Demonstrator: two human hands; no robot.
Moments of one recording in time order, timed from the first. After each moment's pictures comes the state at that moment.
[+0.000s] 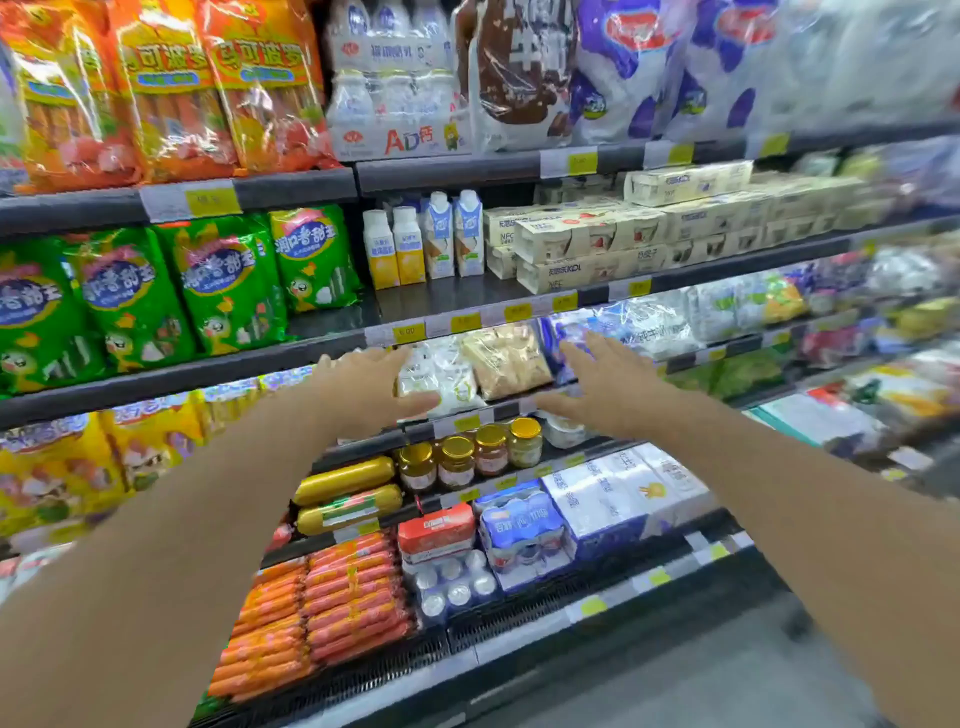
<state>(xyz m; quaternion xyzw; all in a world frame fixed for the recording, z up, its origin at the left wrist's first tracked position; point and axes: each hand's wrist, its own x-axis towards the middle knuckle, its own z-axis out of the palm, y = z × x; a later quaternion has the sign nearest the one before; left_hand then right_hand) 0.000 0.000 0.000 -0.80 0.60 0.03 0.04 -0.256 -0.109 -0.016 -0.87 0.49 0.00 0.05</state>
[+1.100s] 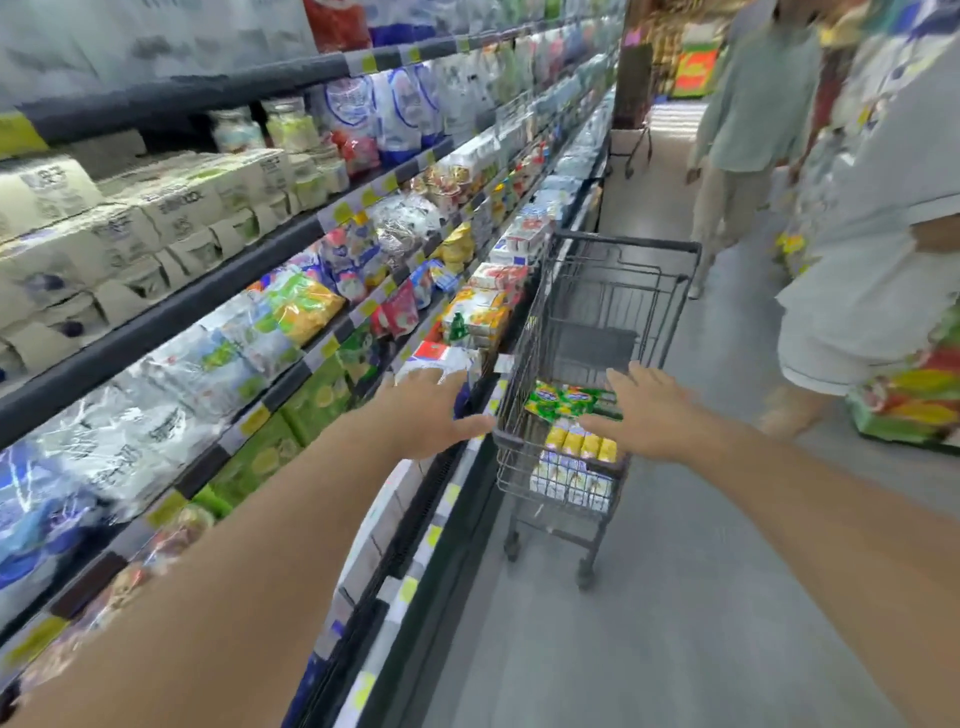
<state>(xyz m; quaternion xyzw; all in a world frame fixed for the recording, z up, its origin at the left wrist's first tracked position) -0.616 -0.410 -0.091 -0.39 0.91 0.05 0.11 -0.861 -0.283 -0.122 -0.53 0.84 0.02 0.13</state>
